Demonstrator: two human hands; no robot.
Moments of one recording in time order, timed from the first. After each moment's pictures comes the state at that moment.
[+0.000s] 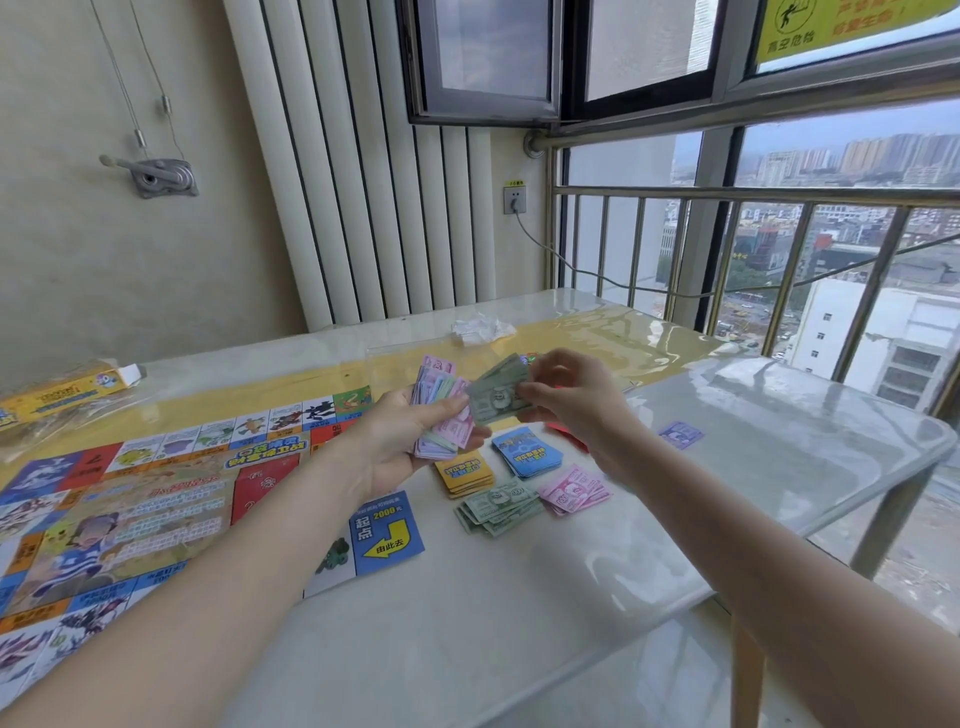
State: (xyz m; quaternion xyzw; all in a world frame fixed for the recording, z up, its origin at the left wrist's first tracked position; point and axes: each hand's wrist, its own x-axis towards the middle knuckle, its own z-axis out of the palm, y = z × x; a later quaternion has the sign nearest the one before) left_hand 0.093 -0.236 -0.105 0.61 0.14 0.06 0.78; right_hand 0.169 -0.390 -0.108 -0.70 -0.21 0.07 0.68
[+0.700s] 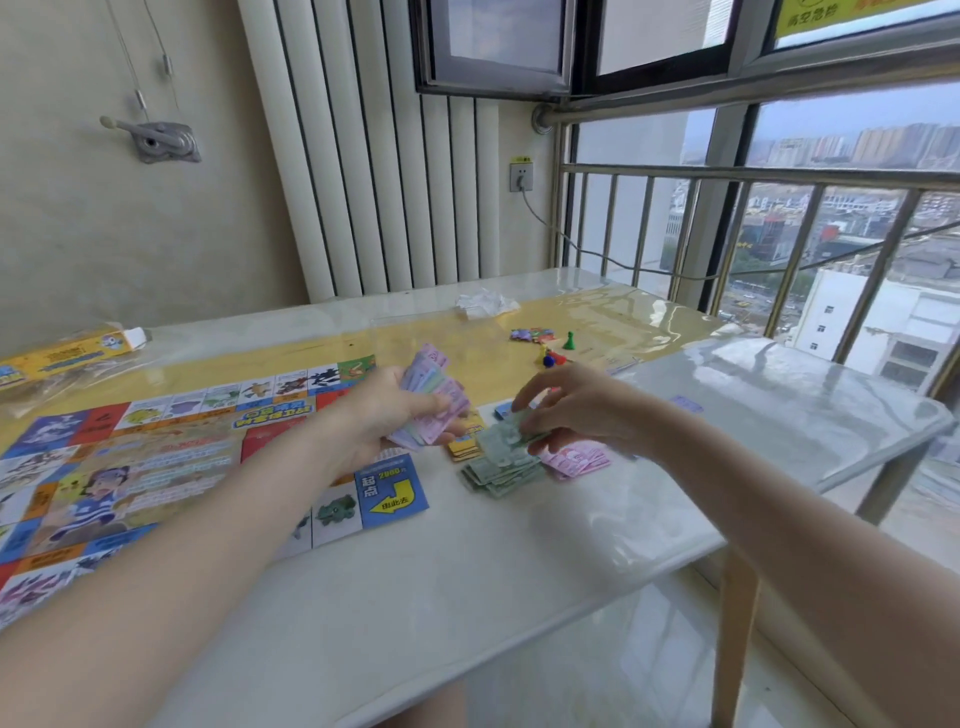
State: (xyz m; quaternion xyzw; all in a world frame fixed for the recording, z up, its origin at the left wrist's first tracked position) left_hand 0.079 -0.219 -0.116 0.73 0.16 0.04 0.67; right_hand 0.155 -0.400 -0.112 -0.79 -0.25 0.23 0.51
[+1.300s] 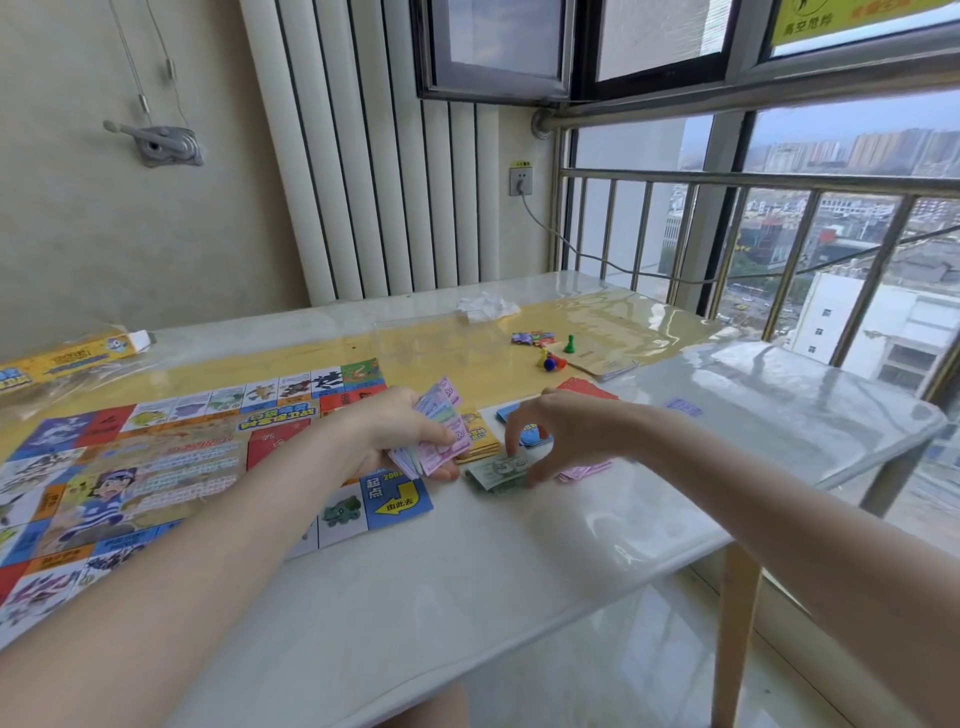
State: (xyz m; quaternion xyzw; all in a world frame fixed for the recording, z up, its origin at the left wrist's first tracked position) left_hand 0.077 -0.215 -0.117 0.78 0.21 -0.06 0.58; right_hand 0.153 -0.399 -0.110 -0.87 -0.48 0.11 0.06
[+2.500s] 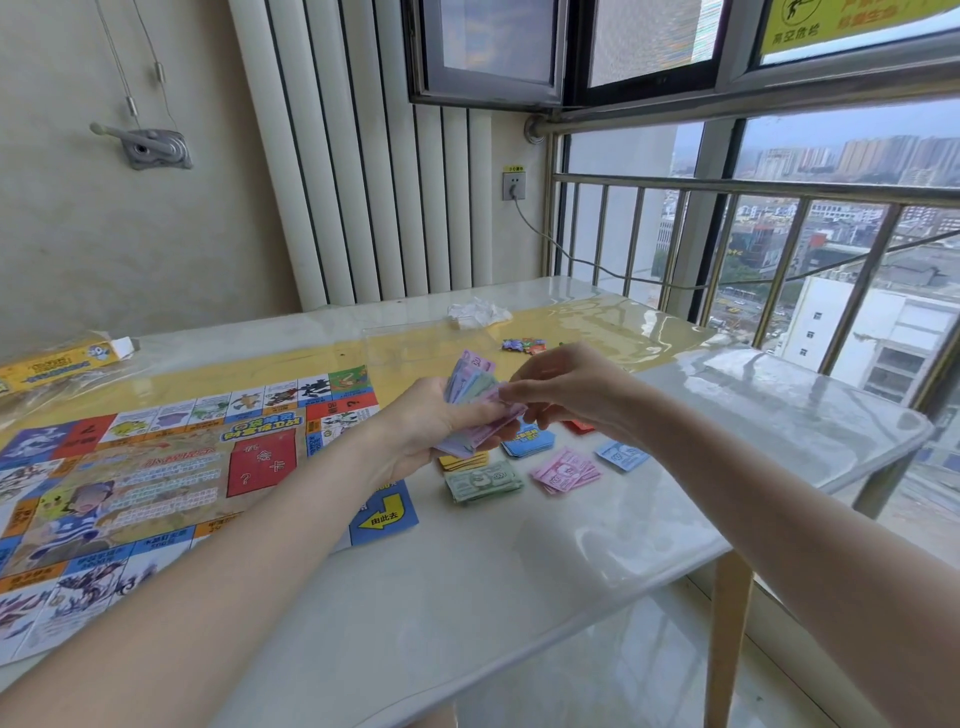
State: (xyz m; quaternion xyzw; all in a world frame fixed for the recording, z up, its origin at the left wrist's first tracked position) left_hand 0.090 -0.254 -0.111 0.70 0.06 -0.01 0.71; right_hand 0.159 -0.403 -0.092 -0.78 -0.29 0.17 0.53
